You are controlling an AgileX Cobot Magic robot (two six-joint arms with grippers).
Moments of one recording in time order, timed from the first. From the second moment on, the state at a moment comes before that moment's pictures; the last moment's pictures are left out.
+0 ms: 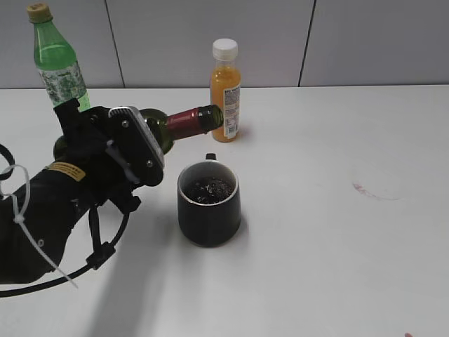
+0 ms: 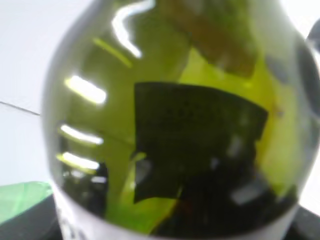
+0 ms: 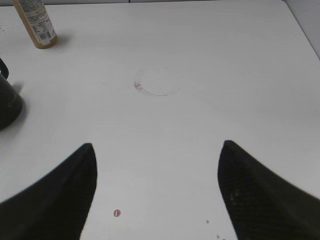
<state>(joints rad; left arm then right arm) -0.74 1.78 -0.56 -0.78 -0.96 1.49 0.00 0.00 -0.42 0.12 0.94 -0.04</state>
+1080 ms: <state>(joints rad) -0.32 1.80 -0.56 0.02 -1.02 0.15 0.00 0.00 -0.42 0.12 0.94 -0.04</state>
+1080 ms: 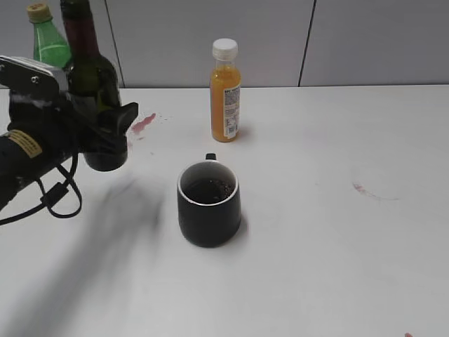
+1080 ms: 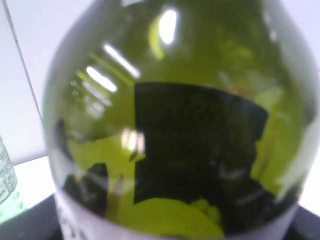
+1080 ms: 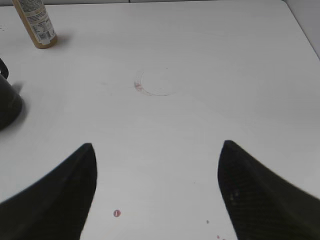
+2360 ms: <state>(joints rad) -0.20 2.15 -0.94 0.31 -1.03 -0.03 0.00 0.00 -0.42 0.12 0.94 -0.04</state>
